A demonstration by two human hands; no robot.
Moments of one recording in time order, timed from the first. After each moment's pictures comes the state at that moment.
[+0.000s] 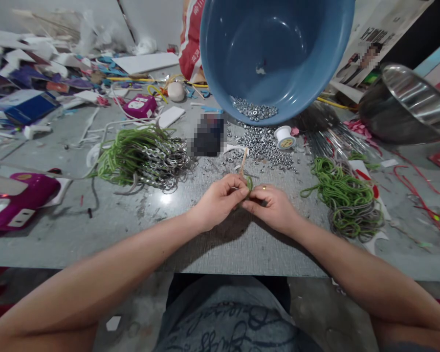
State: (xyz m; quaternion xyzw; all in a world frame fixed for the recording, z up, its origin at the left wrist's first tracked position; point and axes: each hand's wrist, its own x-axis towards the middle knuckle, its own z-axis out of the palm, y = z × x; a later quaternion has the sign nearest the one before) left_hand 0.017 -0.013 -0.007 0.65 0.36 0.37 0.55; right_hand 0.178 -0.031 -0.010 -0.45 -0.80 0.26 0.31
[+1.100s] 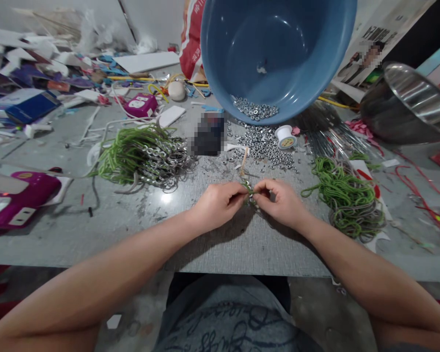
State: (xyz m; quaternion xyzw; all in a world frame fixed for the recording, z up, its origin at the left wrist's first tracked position) left_hand 0.010 -0.012 -0.012 0.85 0.34 0.33 0.23; right_hand 0.189 -0.030 0.000 -0.51 -0.77 0.24 0.30
